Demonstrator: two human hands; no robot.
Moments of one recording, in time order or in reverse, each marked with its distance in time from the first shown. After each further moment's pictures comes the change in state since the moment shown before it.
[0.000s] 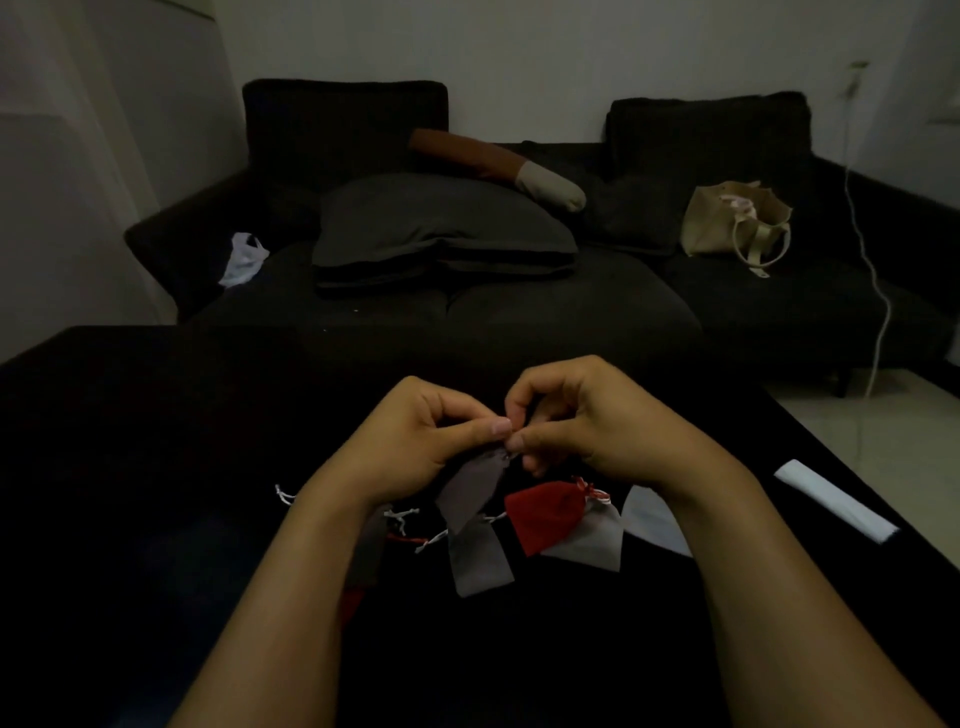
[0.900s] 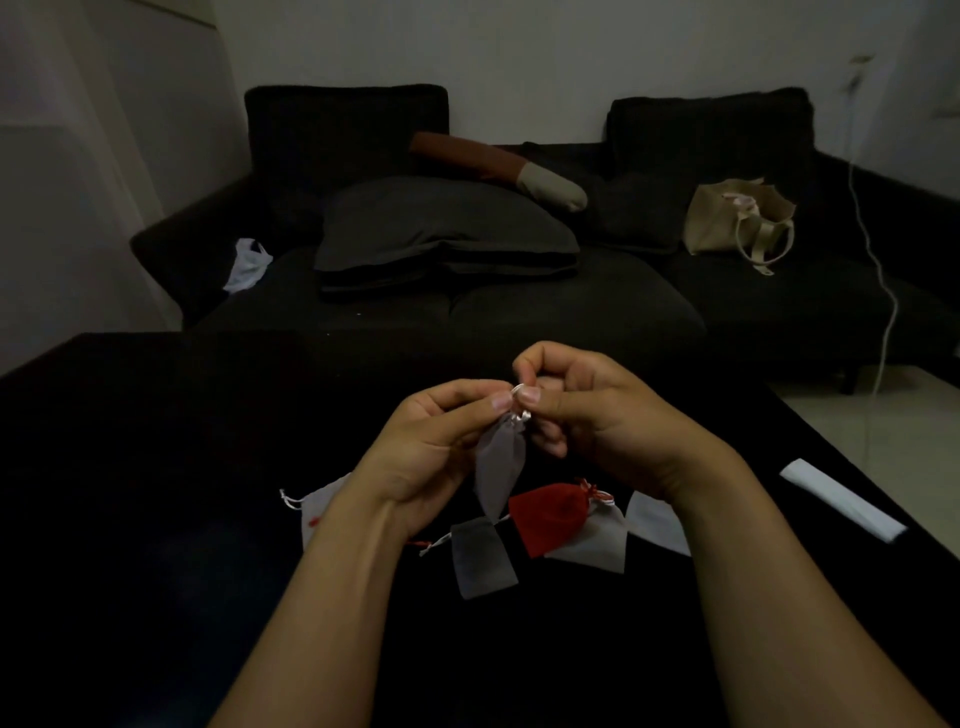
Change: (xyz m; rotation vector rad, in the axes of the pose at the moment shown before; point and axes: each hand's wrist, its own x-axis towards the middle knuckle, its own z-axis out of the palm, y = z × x) left_hand 0.000 0.005 0.026 -0.788 0.153 -0.136; right_hand 0.002 0.005 0.003 0.592 -0.048 -0.036
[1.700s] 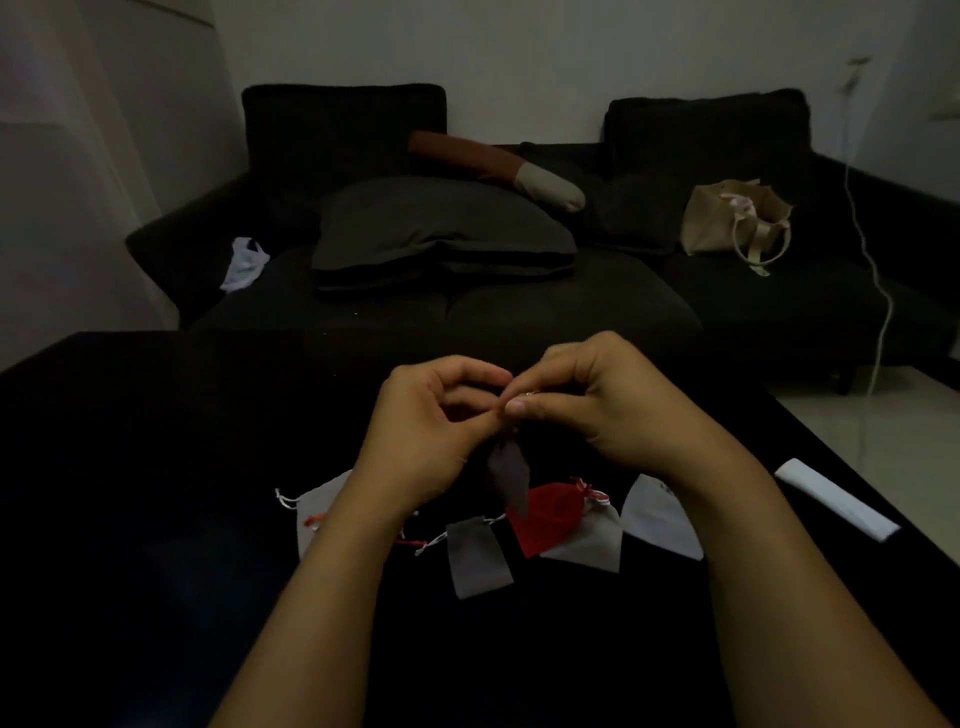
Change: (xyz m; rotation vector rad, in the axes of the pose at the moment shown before) left_hand 0.003 0.006 -0.003 0.762 0.086 0.335; right_hand -0.005 -0.017 -0.002 -0.715 0.182 -0.131
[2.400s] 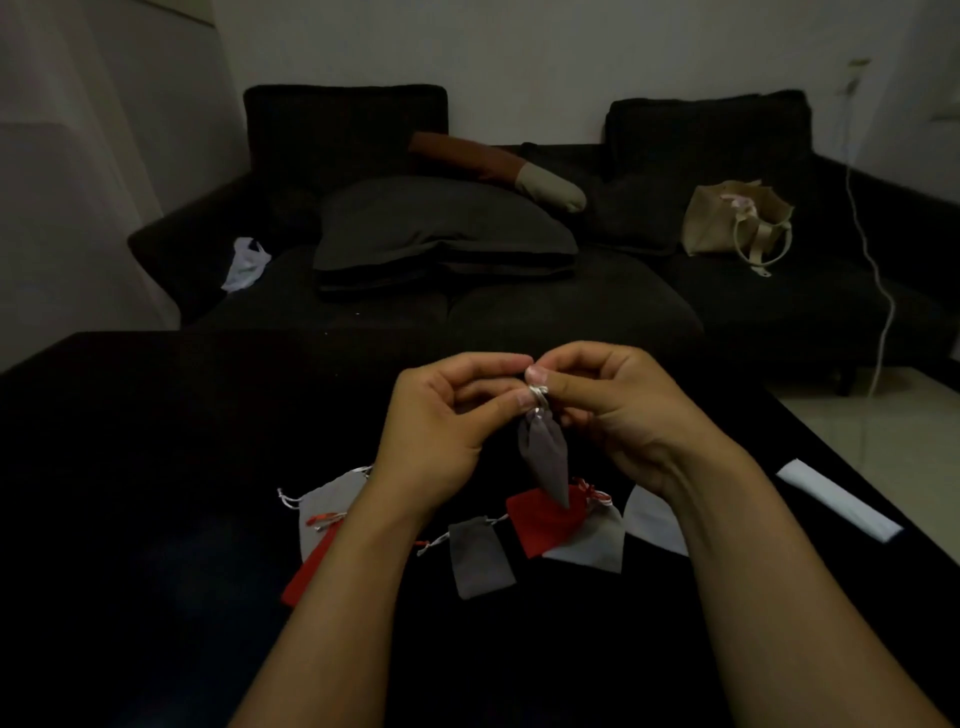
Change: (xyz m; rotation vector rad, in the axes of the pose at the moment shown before) left_hand -0.003 0.007 0.013 -0.353 0.007 0.052; right_hand 0.000 0.009 0.011 0.742 0.162 0.289
